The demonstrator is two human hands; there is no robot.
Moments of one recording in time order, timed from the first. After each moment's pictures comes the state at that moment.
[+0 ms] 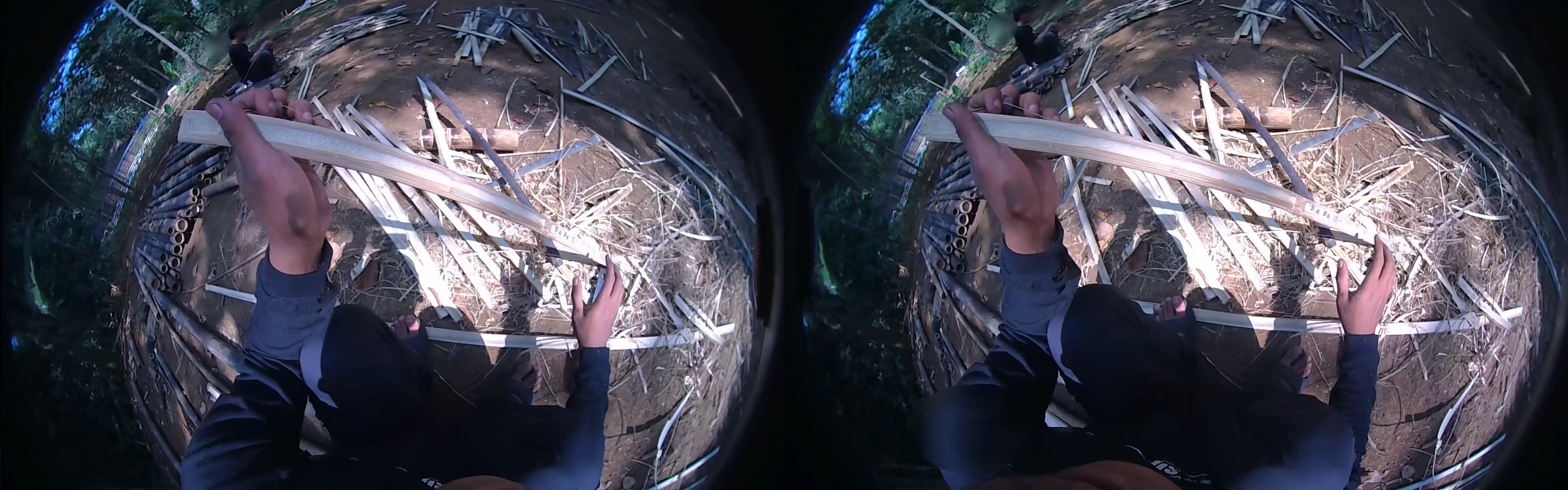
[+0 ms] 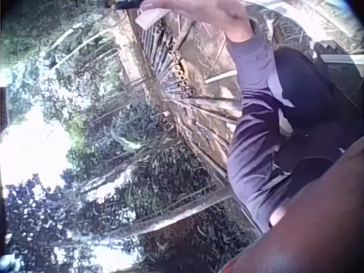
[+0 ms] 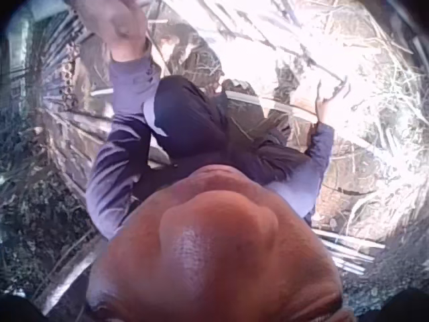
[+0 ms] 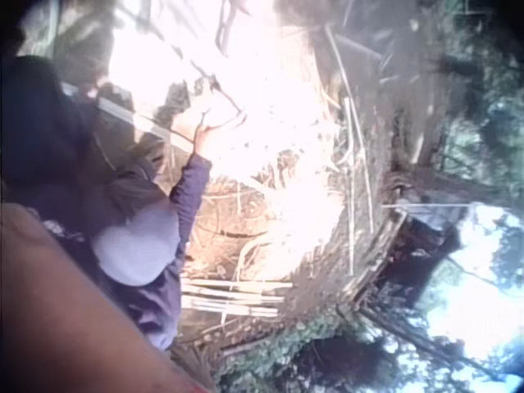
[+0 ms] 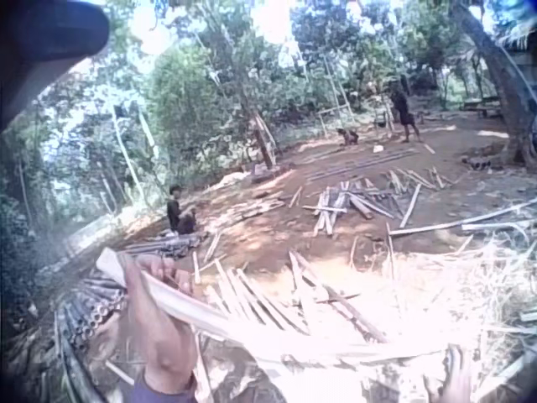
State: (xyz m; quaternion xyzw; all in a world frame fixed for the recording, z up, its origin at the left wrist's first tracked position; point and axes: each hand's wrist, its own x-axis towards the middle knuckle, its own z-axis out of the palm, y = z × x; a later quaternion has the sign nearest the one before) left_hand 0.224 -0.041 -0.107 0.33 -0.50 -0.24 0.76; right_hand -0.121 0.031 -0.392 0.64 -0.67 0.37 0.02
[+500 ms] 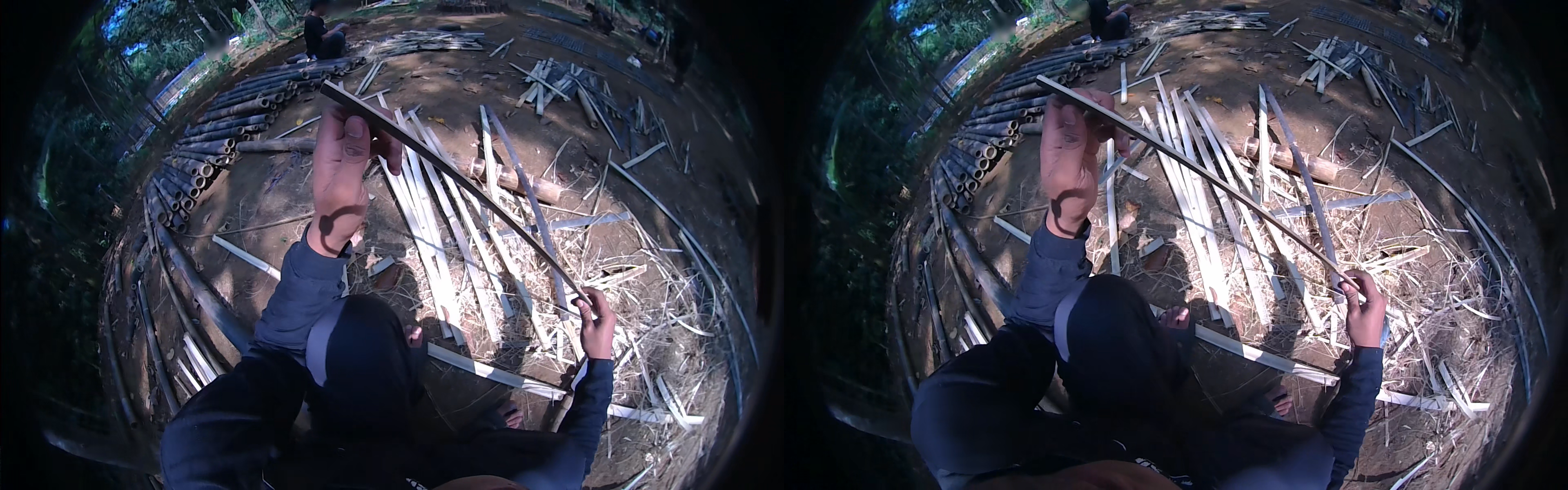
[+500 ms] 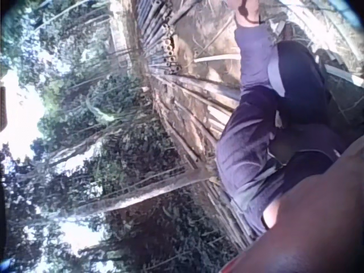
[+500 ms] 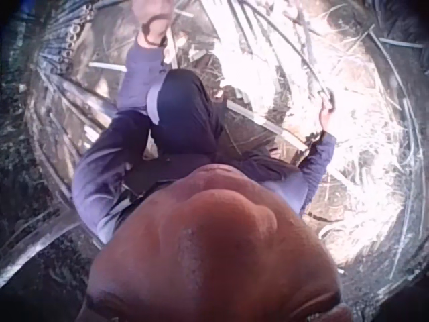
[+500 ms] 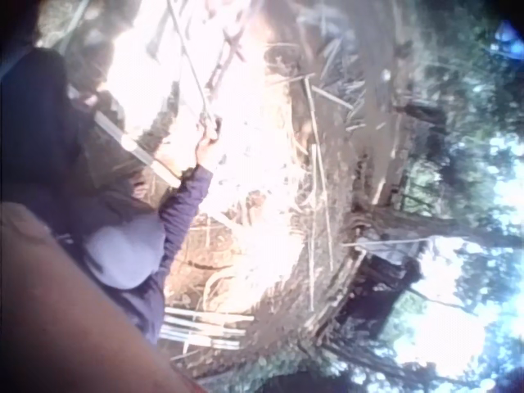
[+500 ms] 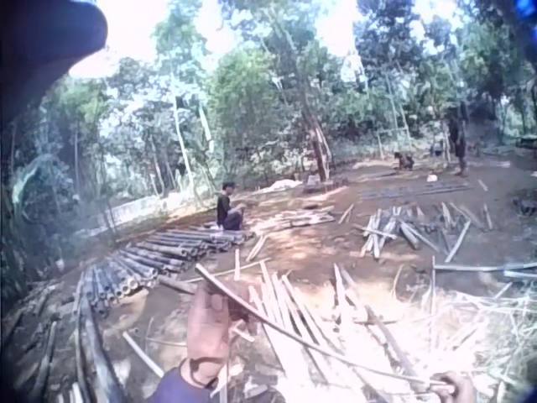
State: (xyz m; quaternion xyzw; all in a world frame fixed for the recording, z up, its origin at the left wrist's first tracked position) left_hand 0.309 0.004 -0.136 0.33 -0.64 -0.17 0.67; right_hand -0.086 -0.032 -0.363 0.68 -0.48 0.45 -0.33
